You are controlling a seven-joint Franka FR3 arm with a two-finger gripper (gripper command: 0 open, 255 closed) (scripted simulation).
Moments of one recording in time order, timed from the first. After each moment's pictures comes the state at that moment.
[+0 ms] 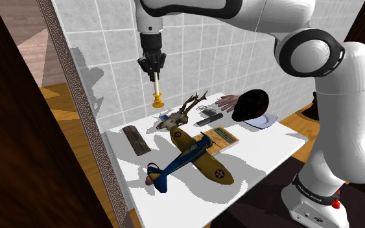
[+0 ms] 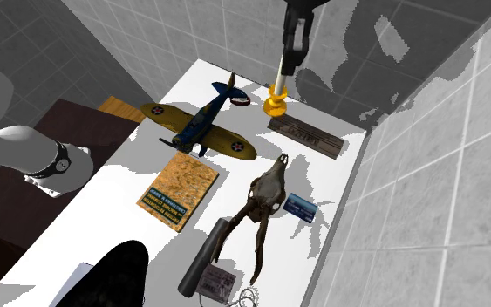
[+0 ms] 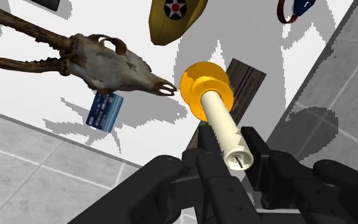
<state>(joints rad) 0.26 0.44 0.17 -1.02 -0.07 1.46 0.22</state>
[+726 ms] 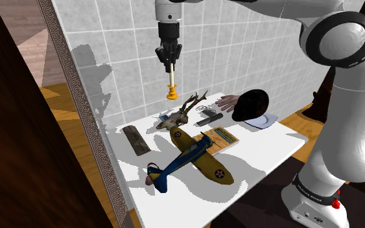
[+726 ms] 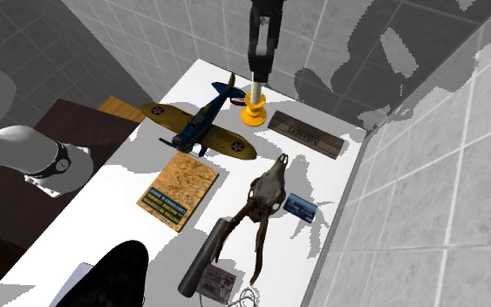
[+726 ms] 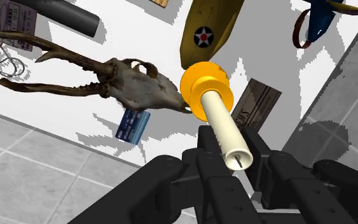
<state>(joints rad) 0.18 0.25 0.16 -1.22 -0.03 1.47 0.14</state>
